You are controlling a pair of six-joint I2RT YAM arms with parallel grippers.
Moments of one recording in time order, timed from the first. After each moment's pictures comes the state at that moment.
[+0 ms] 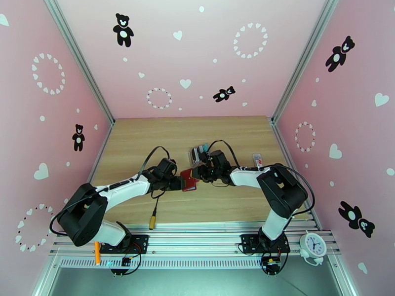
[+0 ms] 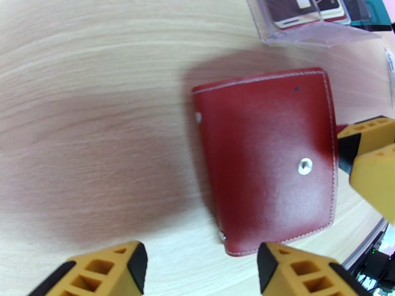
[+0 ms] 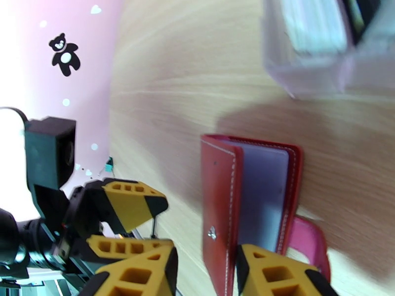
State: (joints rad) left arm -0.64 1.47 0.75 -0.33 0.12 -0.66; right arm 0.60 1.76 0.83 0.21 -0.63 0.84
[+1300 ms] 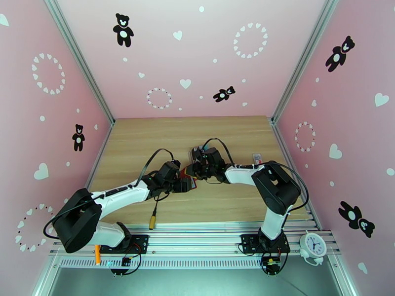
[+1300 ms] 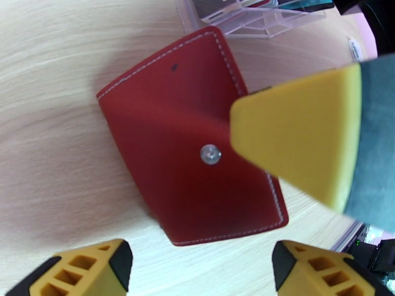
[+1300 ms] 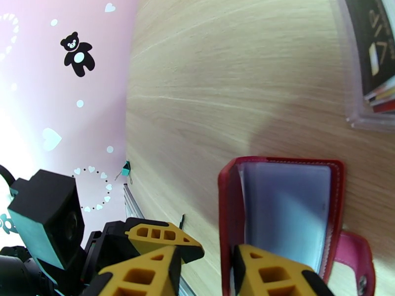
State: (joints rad) left arm -0.74 1.41 0.71 -0.22 0.12 -0.74; right arm 0.65 1.81 0.90 0.25 -0.64 0.92
